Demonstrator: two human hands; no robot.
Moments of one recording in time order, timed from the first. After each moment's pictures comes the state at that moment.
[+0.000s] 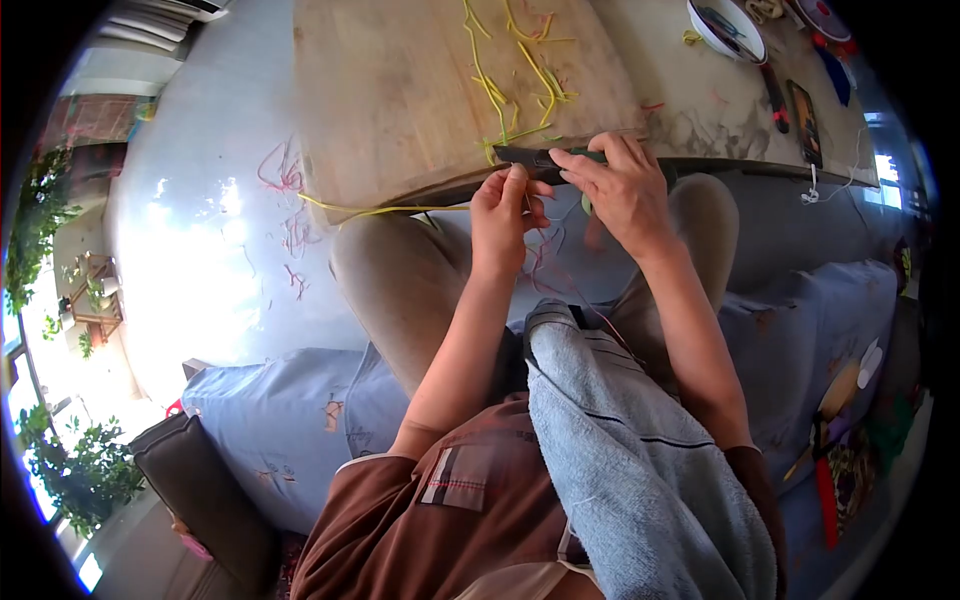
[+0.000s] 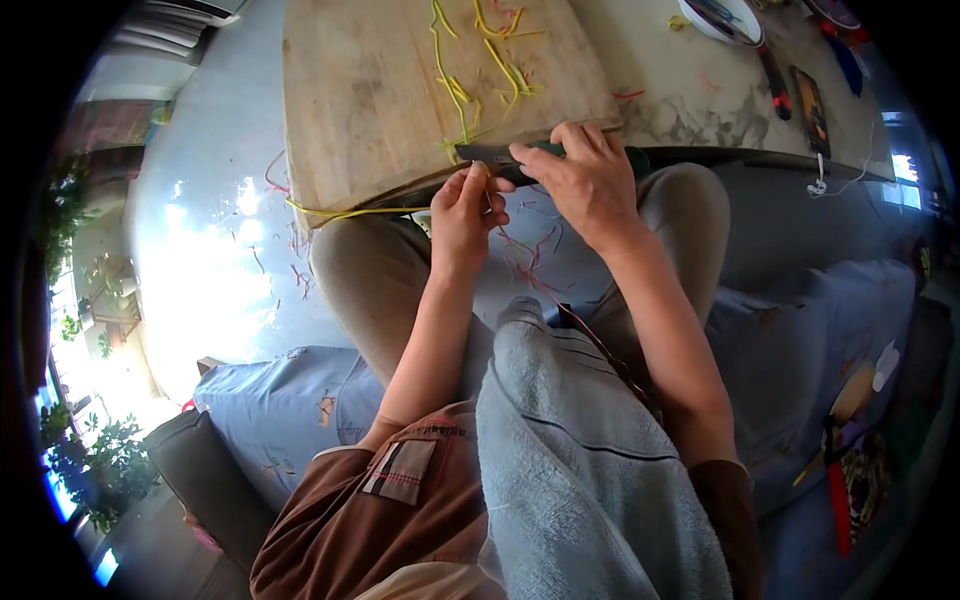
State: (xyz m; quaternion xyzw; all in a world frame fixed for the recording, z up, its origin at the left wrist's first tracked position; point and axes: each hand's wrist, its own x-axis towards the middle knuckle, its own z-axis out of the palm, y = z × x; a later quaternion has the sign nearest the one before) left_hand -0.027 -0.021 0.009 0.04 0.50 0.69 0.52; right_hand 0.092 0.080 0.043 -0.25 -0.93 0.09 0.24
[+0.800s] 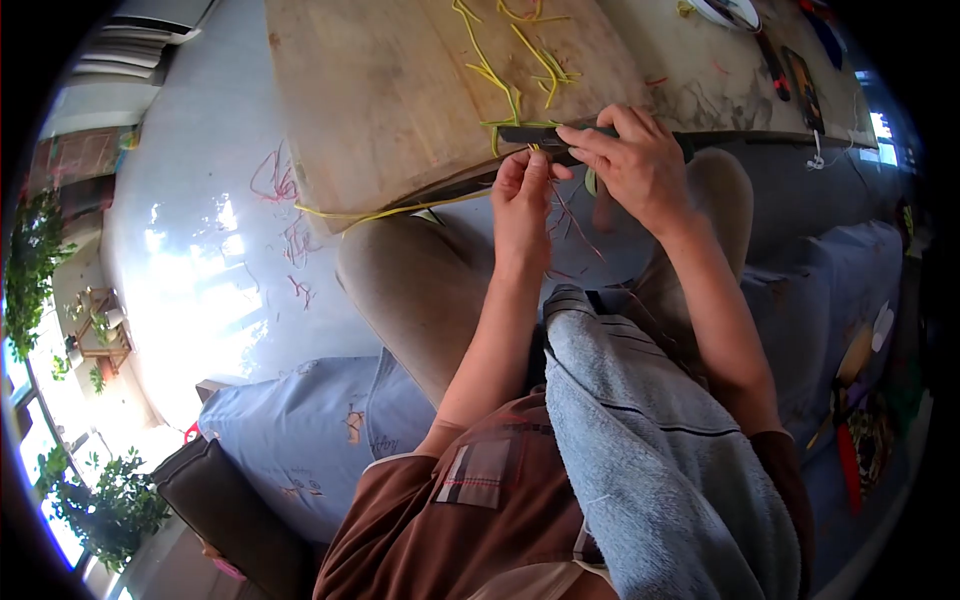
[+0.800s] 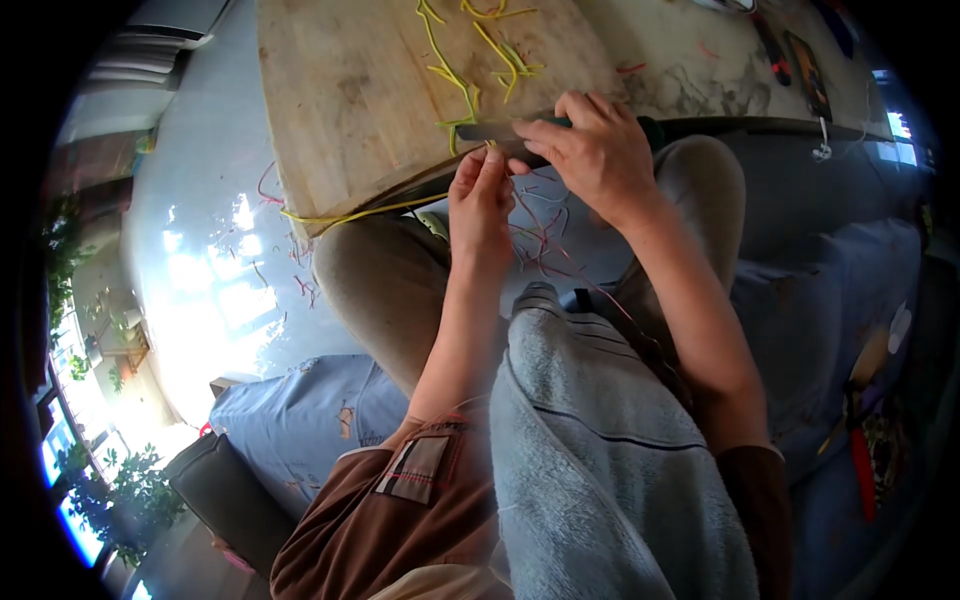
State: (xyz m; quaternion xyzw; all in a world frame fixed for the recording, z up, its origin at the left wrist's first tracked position) left_hand -0.020 -0.015 0.001 0.05 0.47 0.71 0.52; right_hand 0.084 0.081 0.049 -0.28 -0.93 0.08 0.23
